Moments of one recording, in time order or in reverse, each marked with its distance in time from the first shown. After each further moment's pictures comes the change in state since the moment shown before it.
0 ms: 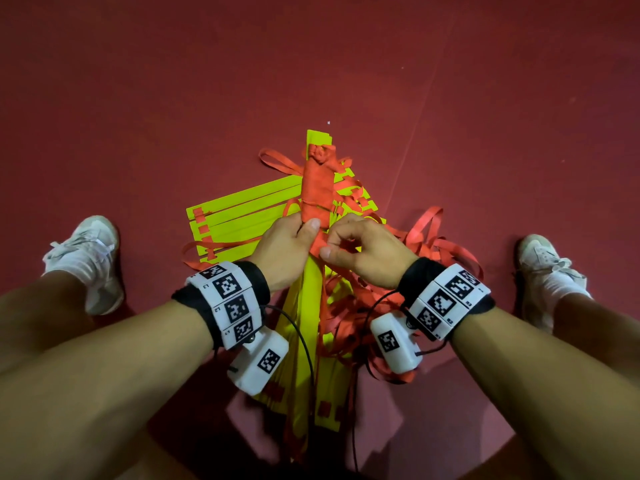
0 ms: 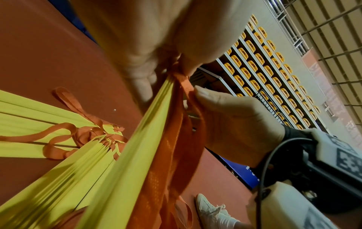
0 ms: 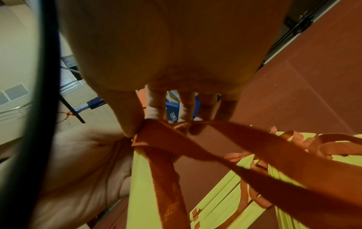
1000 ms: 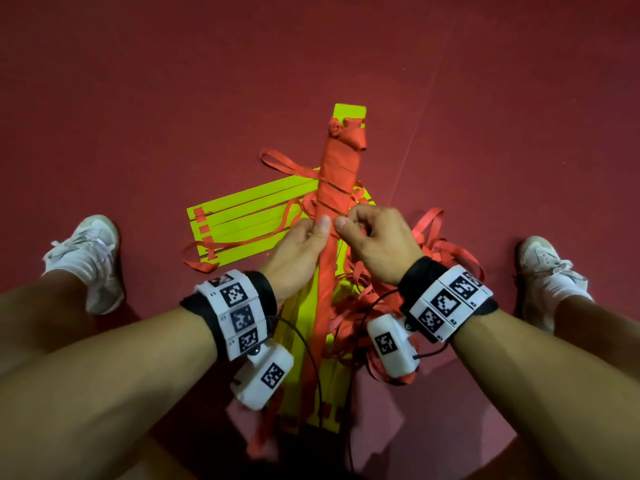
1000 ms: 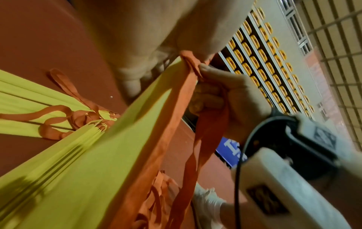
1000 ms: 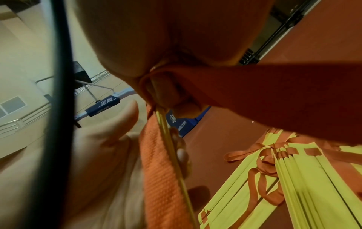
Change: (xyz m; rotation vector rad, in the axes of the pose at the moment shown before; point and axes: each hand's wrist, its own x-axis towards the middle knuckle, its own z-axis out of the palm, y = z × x) left_hand -0.014 0.012 0.012 -0.239 -0.049 -0.156; right_hand -0.003 -0.014 -0.004 0.023 0.310 0.075
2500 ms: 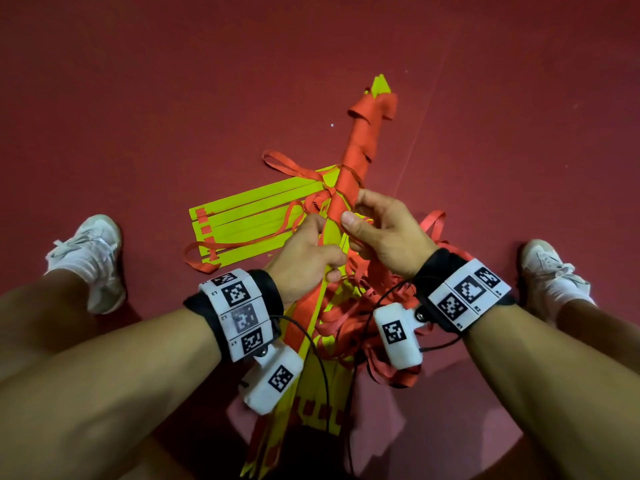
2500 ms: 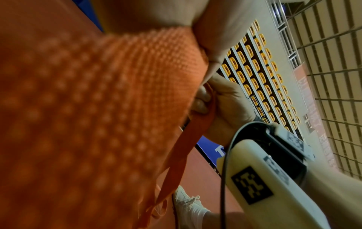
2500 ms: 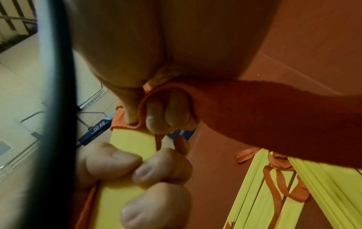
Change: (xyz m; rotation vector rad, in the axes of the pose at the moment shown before) left_hand -0.003 0.009 0.005 -0.241 -0.139 -0.072; right_hand 0.008 0.000 -0.007 0.608 -0.195 0.014
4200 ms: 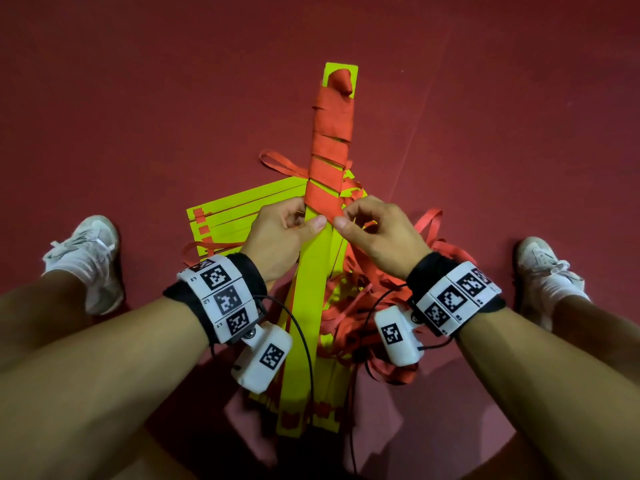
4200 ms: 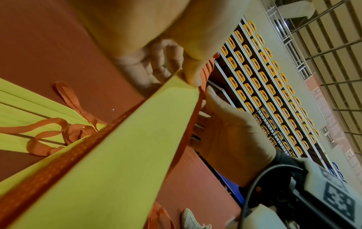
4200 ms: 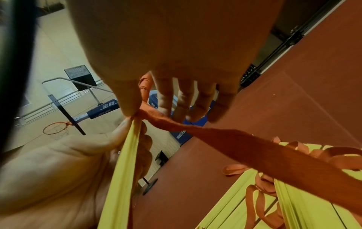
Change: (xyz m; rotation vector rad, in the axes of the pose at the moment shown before) left_hand 0.008 0.008 -0.026 0.103 0.147 0.265; right_hand -0.002 0.009 -0.006 -0.529 0.129 -0.066
